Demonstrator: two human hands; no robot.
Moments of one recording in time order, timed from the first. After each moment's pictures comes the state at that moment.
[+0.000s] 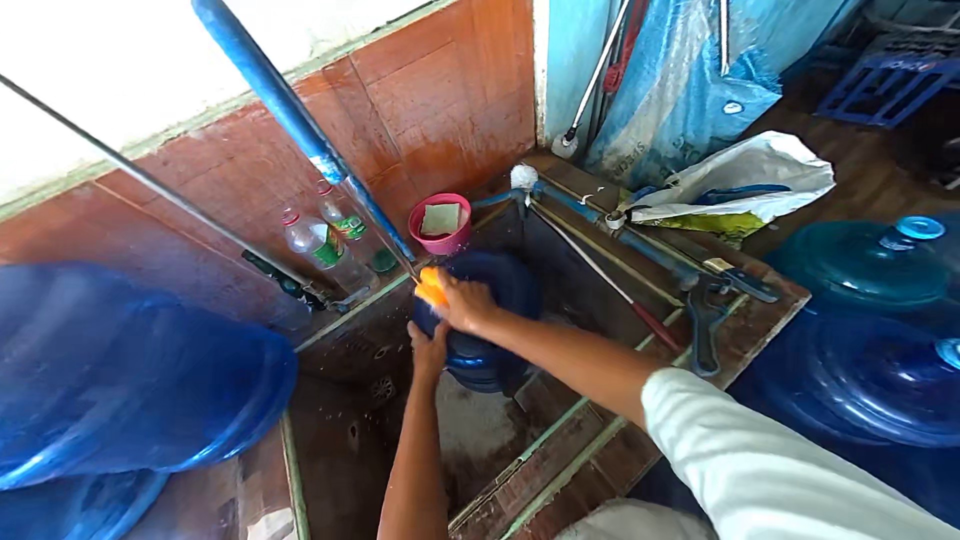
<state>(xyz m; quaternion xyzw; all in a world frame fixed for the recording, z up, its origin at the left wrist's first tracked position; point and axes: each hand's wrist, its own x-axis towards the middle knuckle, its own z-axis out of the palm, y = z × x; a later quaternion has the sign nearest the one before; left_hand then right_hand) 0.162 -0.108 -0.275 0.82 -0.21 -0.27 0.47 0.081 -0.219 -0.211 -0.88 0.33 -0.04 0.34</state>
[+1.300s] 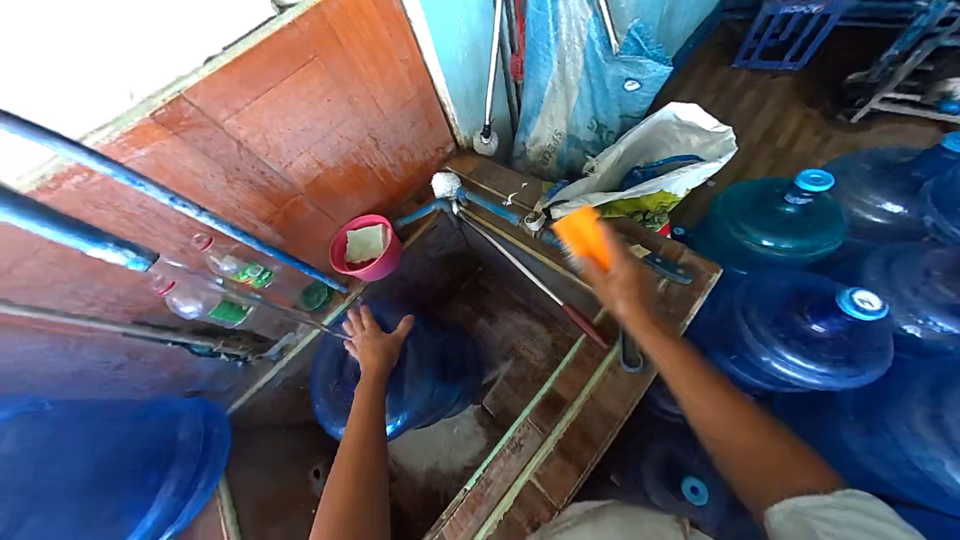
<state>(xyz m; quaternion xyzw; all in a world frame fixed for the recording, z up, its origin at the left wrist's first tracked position) 0.150 -0.194 -0.254 0.90 -0.39 -0.12 0.17 -0.219 -0.324 -0.240 -0.70 0.61 -0.26 0.26</state>
